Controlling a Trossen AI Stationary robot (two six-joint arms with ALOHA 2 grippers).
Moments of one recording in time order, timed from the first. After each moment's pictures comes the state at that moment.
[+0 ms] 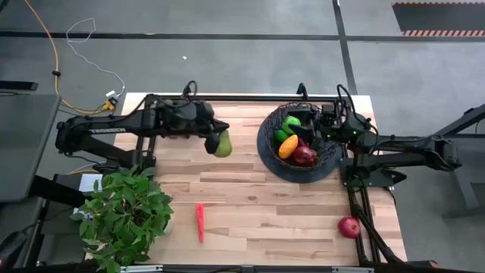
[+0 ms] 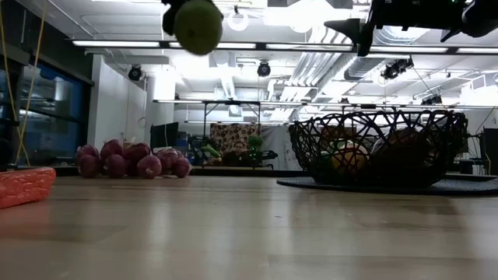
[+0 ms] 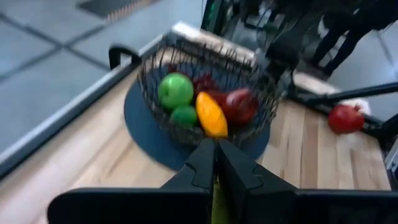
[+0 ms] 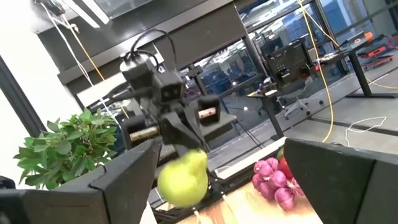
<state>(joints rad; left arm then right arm) 0.24 1.20 1.14 -0.41 -0.17 -0.30 -0.27 0.83 0.46 0.61 -0.06 0.48</state>
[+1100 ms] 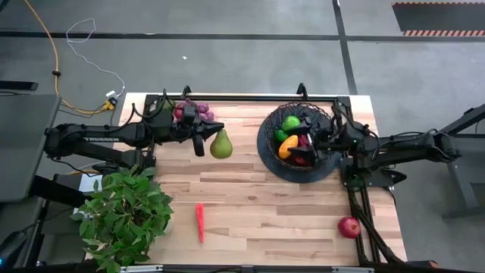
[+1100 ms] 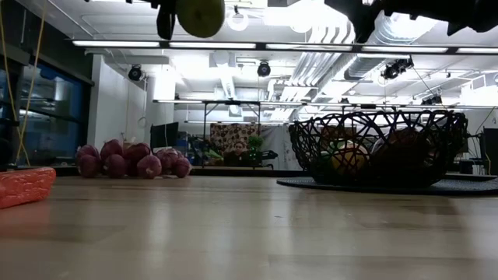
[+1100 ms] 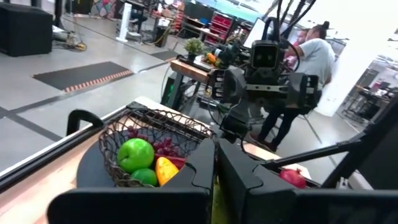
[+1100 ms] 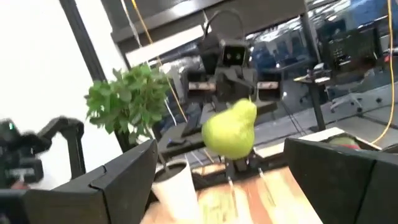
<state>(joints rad) 0.24 1.00 0.76 0.18 -0.10 -0.34 -0.09 0.83 0.46 0.58 -0.13 0.34</state>
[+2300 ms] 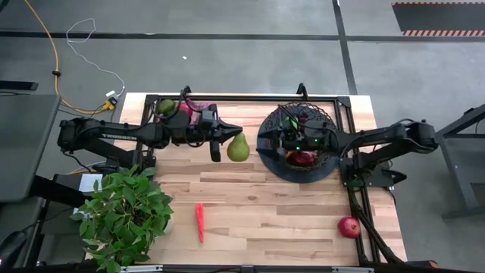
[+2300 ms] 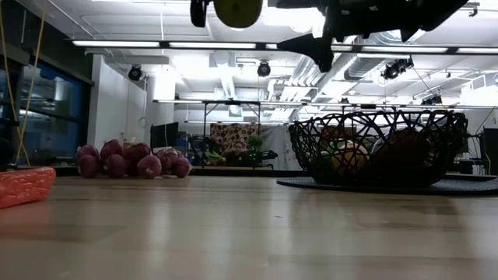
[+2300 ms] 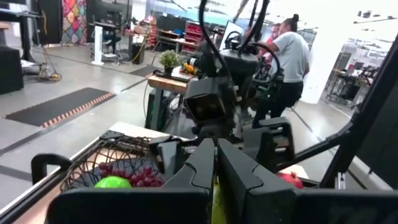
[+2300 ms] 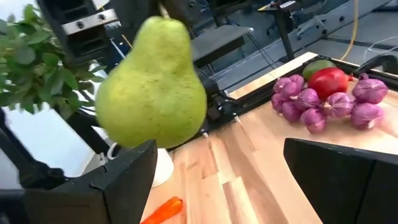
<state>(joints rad) 0.18 1.23 0.90 0.35 -0.06 -0.18 -0.08 1.26 0.68 0.50 -0.05 0.47</state>
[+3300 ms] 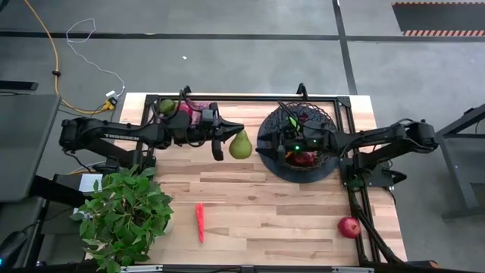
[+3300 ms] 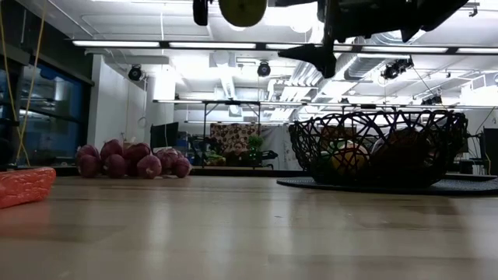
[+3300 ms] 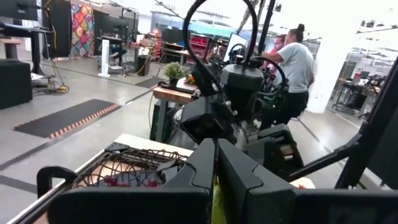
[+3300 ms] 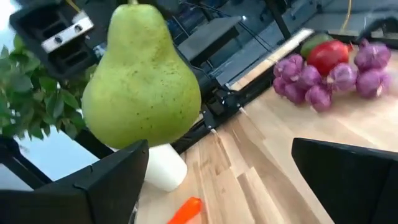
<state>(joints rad) 0.18 1.26 0.90 0.42 -0.09 -0.16 -0.07 1.26 0.68 0.47 -0.04 0.66</state>
